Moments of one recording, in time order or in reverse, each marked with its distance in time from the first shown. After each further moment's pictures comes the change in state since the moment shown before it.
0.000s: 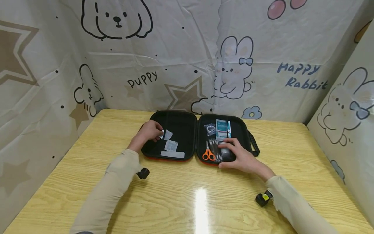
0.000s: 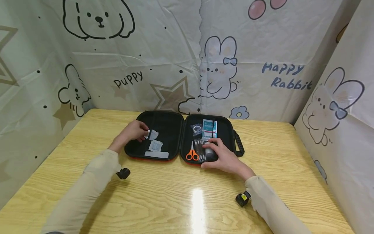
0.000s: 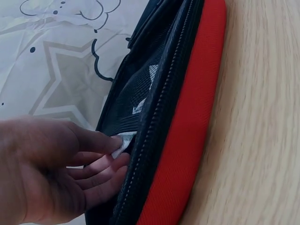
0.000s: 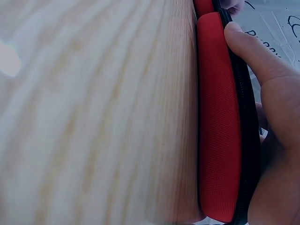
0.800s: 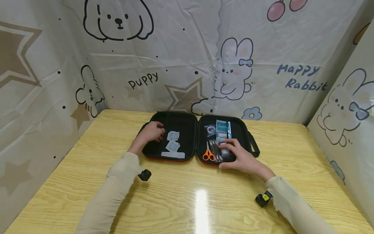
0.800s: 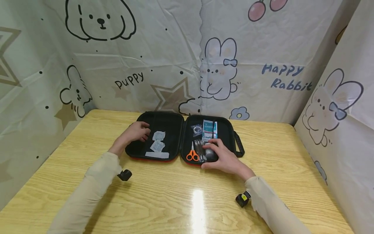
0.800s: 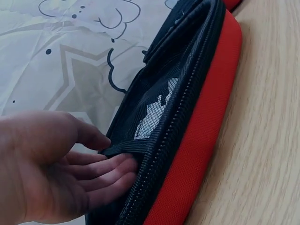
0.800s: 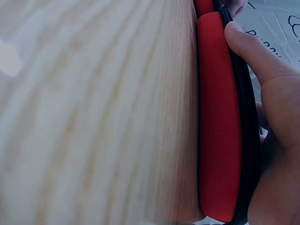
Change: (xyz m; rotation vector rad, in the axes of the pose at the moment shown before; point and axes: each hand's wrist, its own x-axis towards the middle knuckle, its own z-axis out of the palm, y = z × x) left_hand -0.005 0.006 0.002 -0.045 -0.025 -0.002; right_hand 0.000 0.000 0.000 0.006 -0.003 0.000
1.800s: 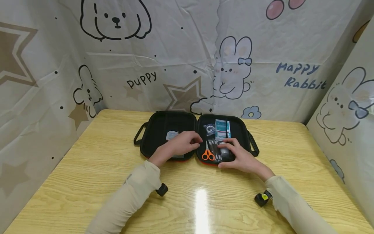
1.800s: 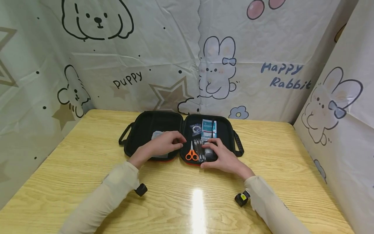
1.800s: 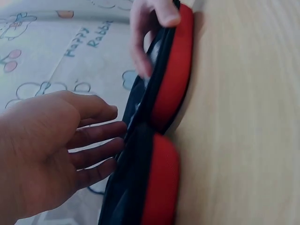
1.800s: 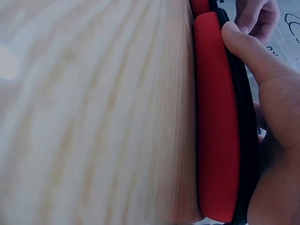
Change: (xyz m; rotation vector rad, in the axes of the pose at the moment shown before) left_hand -0.028 0.075 0.078 0.310 -0.206 0.491; right_hand 0.002 0.000 0.000 0.007 -0.003 0.028
